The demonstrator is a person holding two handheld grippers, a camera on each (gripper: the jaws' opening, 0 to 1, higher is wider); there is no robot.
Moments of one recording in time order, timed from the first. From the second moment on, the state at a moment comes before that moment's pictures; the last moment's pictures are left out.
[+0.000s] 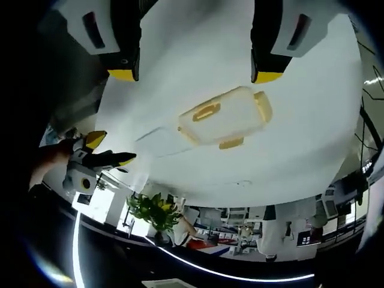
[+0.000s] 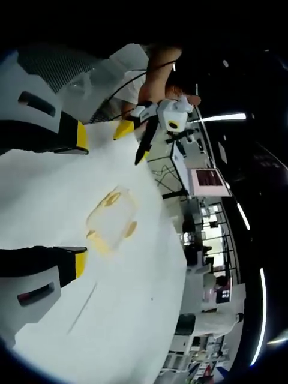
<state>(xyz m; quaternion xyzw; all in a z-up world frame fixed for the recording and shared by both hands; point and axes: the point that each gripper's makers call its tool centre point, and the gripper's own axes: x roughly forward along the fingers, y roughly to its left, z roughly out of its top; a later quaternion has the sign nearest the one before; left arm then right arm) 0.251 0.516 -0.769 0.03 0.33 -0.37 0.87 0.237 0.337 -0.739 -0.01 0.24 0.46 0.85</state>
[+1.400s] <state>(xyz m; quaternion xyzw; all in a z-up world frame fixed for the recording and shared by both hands) 0.335 0.536 -0.802 0.21 0.36 -0.44 0.79 0.306 0.363 -0.781 -0.19 0.30 0.54 0.76</state>
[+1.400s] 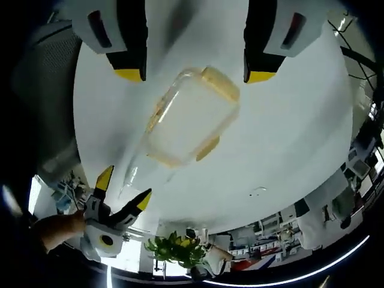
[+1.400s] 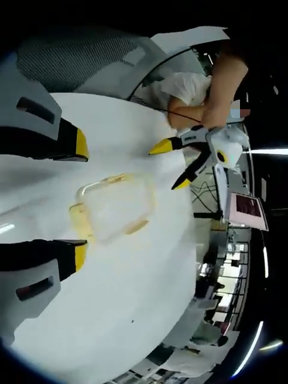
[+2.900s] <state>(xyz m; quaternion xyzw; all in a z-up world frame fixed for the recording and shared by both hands) 0.367 0.532 -0.835 0.42 0.37 -0.56 0.61 0.340 0.370 -0.836 -0.34 0.38 0.57 0.65</state>
